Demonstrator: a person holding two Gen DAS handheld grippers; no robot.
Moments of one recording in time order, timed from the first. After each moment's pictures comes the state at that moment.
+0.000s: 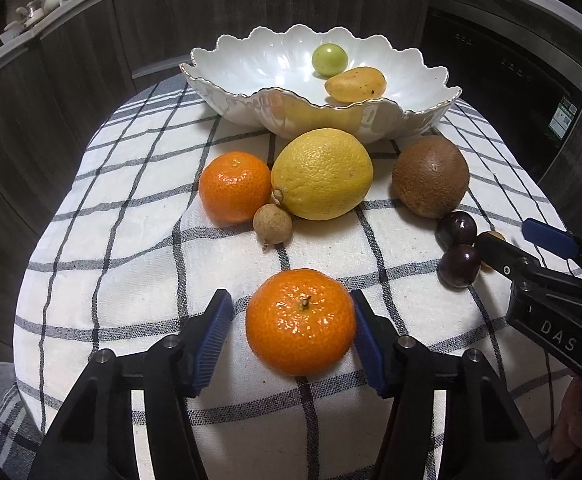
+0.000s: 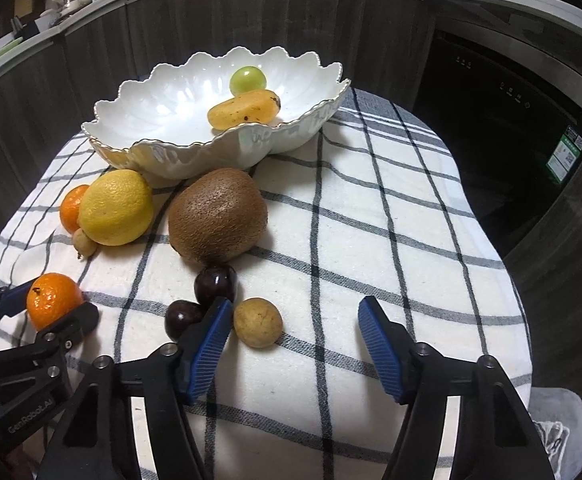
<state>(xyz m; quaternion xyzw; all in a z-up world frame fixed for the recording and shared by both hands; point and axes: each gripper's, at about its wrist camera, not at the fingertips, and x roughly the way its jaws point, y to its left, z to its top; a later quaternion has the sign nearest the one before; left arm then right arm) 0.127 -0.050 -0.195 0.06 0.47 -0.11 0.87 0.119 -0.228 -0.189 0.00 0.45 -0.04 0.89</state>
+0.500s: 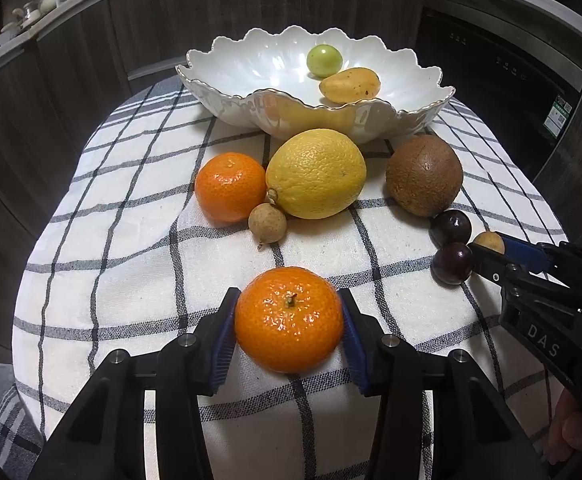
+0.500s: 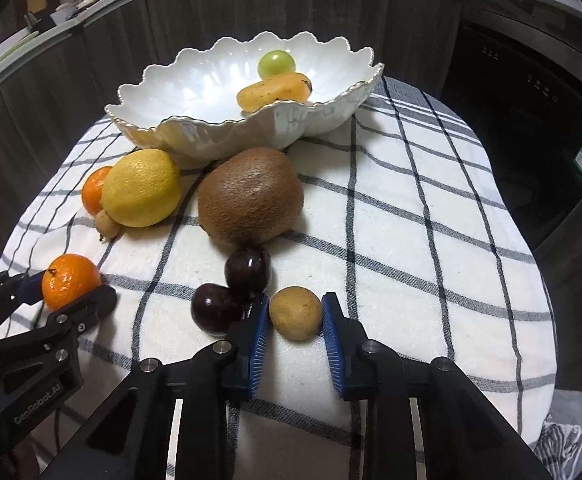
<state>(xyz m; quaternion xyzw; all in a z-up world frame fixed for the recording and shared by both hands) 0.124 -0.051 -0.193 0.06 0.47 -0.12 0.87 0.120 -0.221 -0.197 0.01 0.47 0.00 0.88</state>
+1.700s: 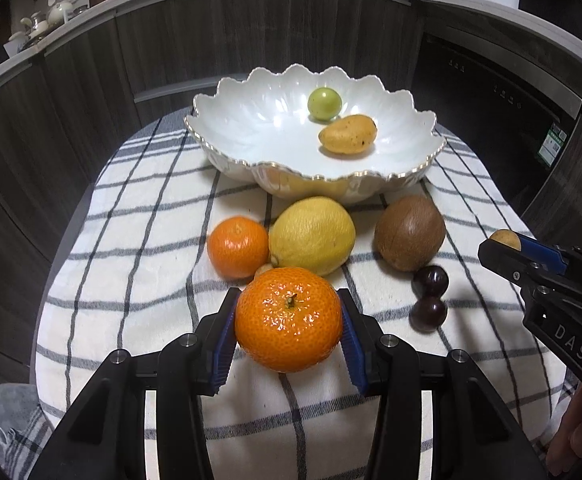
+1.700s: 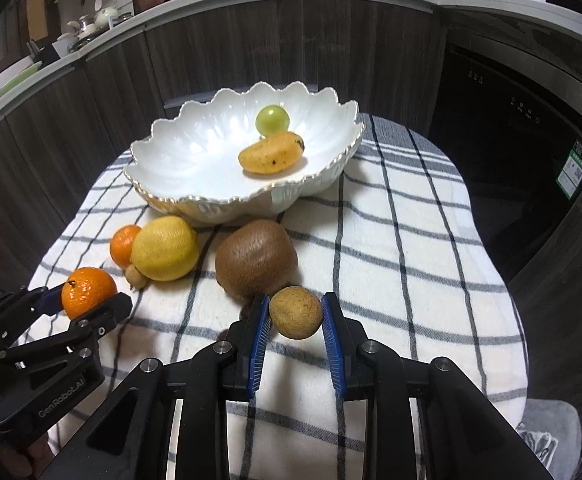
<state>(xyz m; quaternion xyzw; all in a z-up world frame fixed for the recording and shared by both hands) 0.133 -0.056 -0.154 0.05 0.44 -0.11 0.89 0.116 -0.228 -0.149 0.03 0.42 0.00 0.91</state>
